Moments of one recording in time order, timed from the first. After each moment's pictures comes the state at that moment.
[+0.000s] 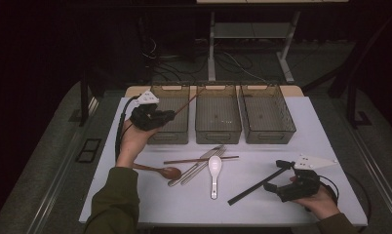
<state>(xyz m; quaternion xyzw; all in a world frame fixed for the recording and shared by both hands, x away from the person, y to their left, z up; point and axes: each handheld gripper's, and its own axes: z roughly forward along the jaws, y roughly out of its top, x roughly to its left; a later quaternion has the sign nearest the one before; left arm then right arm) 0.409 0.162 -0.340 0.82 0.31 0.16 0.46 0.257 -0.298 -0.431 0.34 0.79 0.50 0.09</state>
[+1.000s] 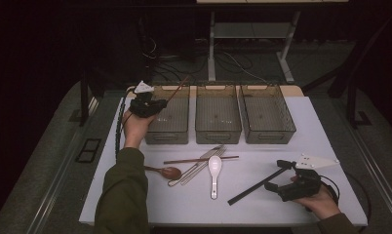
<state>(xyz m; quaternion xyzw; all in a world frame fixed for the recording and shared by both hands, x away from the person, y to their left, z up) 0.464 0.180 -0.370 0.78 0.39 0.20 0.44 0.257 -0.300 -0.431 0.34 0.79 0.50 0.09</state>
